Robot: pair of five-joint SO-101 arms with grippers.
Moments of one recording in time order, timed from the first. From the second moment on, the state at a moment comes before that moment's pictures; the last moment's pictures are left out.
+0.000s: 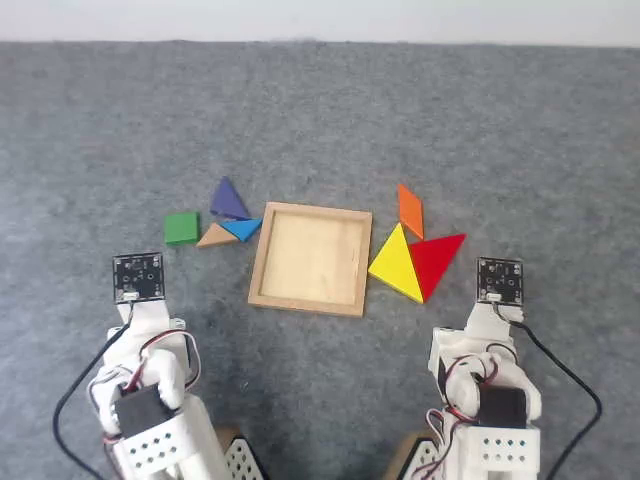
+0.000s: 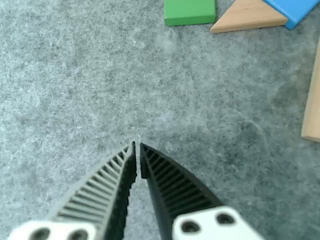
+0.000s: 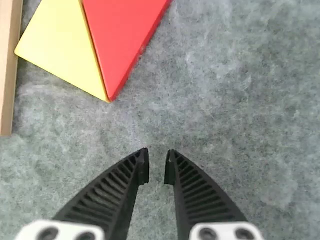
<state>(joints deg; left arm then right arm) -30.5 -103.7 97.0 72.6 -10.4 -1.7 -102.8 95.5 74.7 -5.1</state>
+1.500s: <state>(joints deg) -30.5 -103.7 97.0 72.6 -10.4 -25.5 -23.6 49.4 48.9 -6.4</state>
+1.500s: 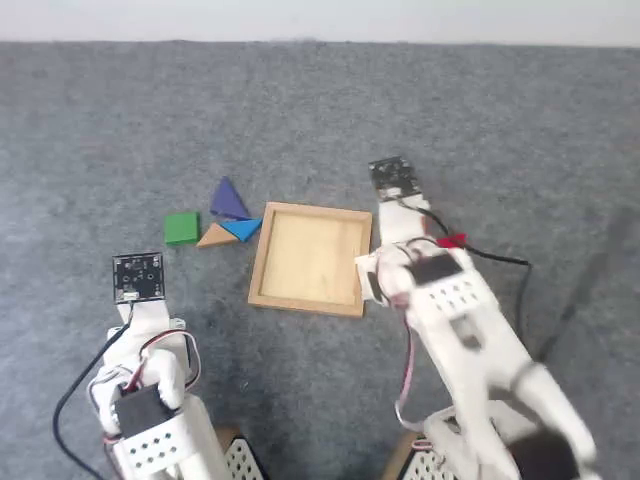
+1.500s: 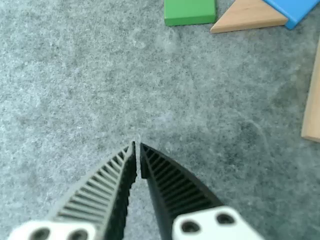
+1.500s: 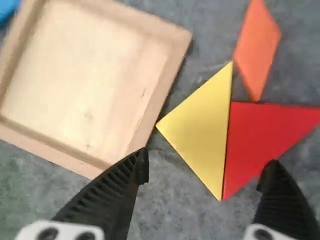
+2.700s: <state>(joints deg) -30.5 -103.7 97.0 72.6 -10.4 -17.4 -1.8 43.6 38.7 31.8</state>
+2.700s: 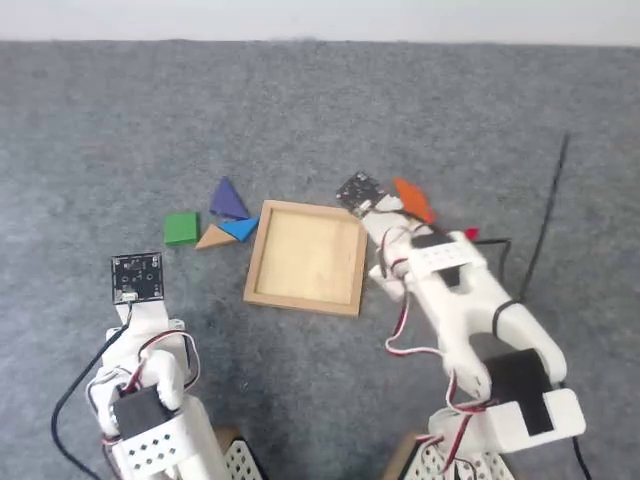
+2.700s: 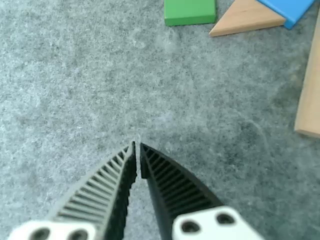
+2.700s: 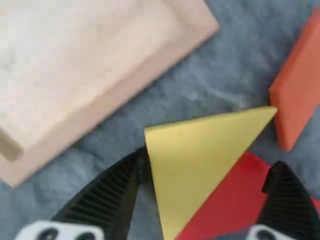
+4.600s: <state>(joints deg) -30.5 -103.7 97.0 72.6 -10.4 -22.6 18.5 15.0 65.3 29.2</state>
